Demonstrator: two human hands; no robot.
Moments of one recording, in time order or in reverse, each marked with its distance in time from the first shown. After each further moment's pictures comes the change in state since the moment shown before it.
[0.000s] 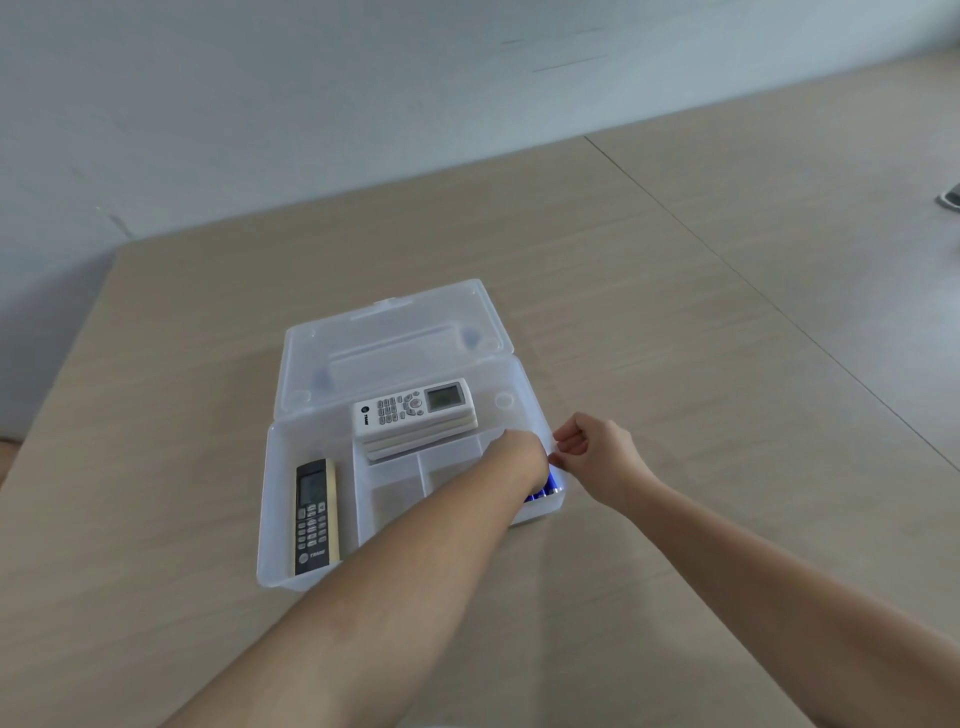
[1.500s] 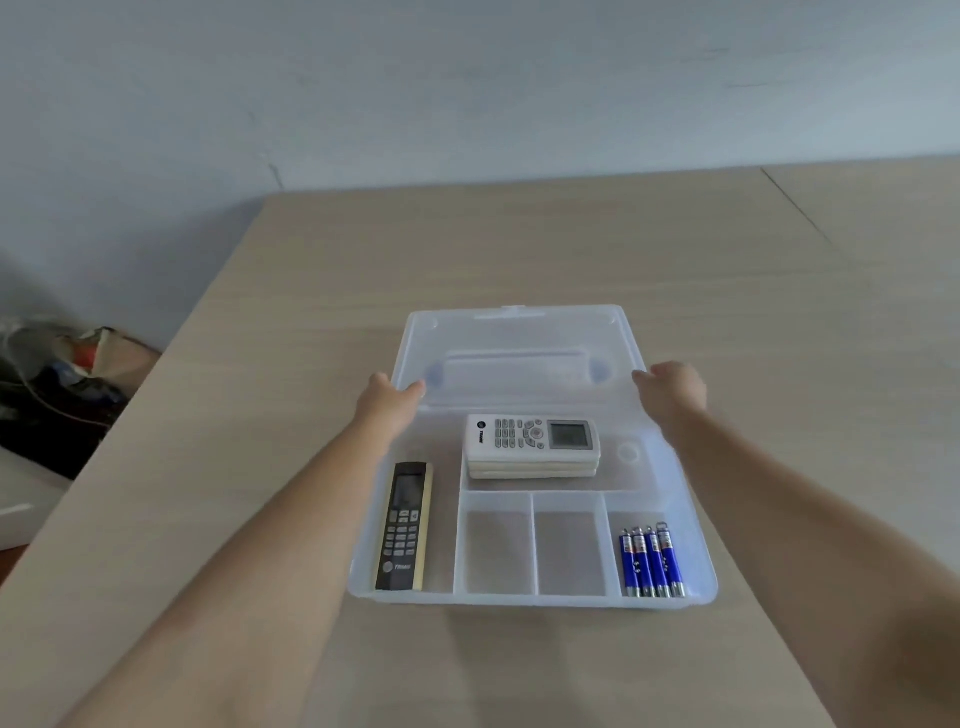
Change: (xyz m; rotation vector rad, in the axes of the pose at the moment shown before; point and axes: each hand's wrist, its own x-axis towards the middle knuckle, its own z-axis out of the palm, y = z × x) left_hand 0.017 -0.262 -0.058 -1.040 0.487 -0.551; right_hand 0.151 -0.087 0.052 -0.118 0.120 0.119
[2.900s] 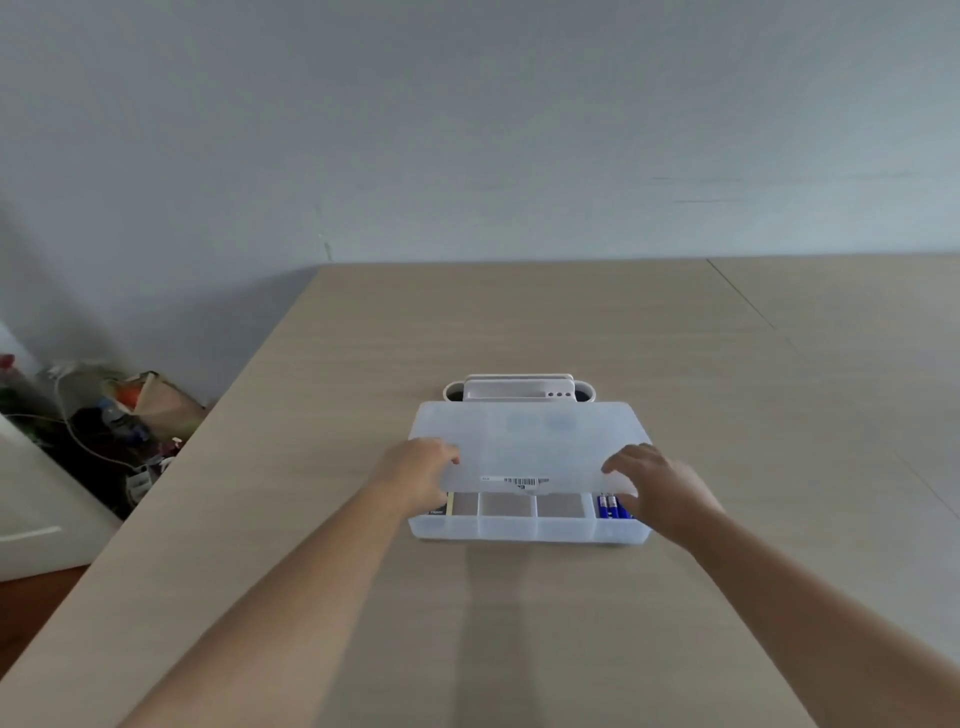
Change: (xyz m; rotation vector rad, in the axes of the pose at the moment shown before) left_hand -0.172 -0.062 -0.053 0.912 -0.055 0.723; right_hand -0.198 0.055 -0.065 -0.727 -0.109 -0.763
